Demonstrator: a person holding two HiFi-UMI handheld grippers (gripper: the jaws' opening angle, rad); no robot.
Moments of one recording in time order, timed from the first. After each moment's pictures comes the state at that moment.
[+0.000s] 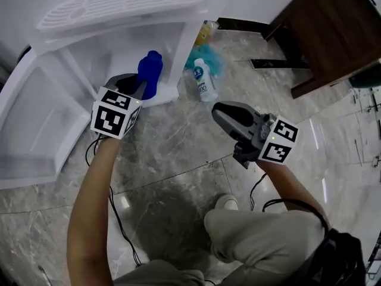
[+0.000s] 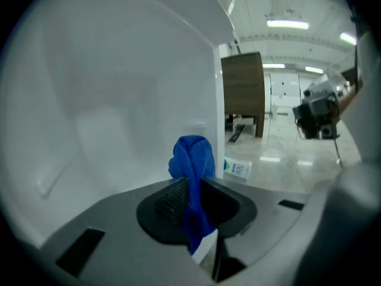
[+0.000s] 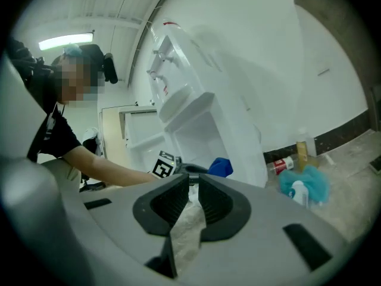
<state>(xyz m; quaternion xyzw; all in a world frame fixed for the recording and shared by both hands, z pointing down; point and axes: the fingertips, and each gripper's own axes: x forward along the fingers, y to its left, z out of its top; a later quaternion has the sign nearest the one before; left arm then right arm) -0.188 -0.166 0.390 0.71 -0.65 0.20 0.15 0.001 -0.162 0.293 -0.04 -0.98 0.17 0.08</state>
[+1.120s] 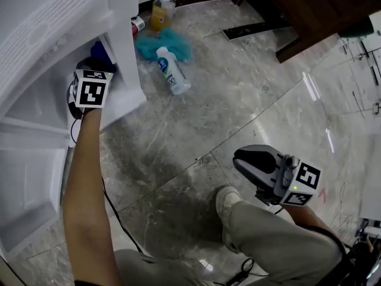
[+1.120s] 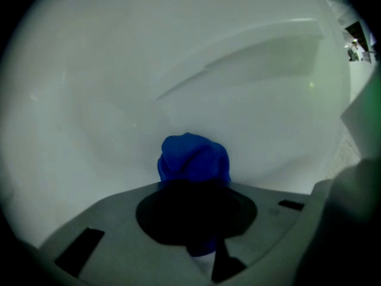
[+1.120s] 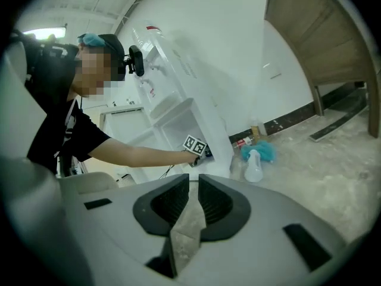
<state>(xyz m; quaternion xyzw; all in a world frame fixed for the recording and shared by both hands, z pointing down) -0.252 -0.300 0.458 0.65 -0.68 0.32 0.12 0.138 -0.131 0.311 0.08 -0.96 0.23 0.14</state>
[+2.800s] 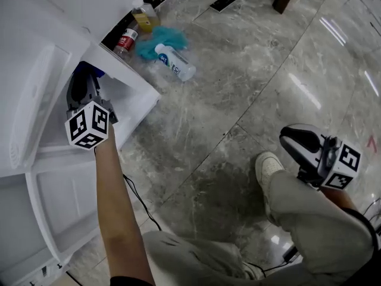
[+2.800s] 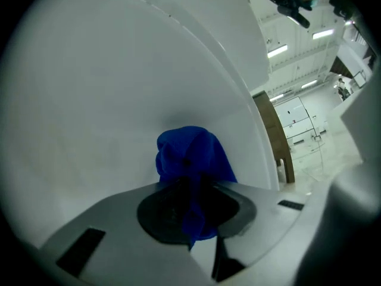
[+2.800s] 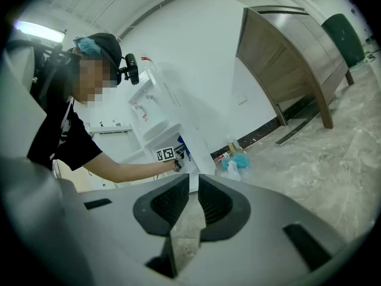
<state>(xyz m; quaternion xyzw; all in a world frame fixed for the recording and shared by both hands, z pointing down) -0.219 -0.261 0.277 0.69 -0.72 0.02 -0.06 0.235 -0.100 0.298 0.22 -0.94 0.24 0.04</state>
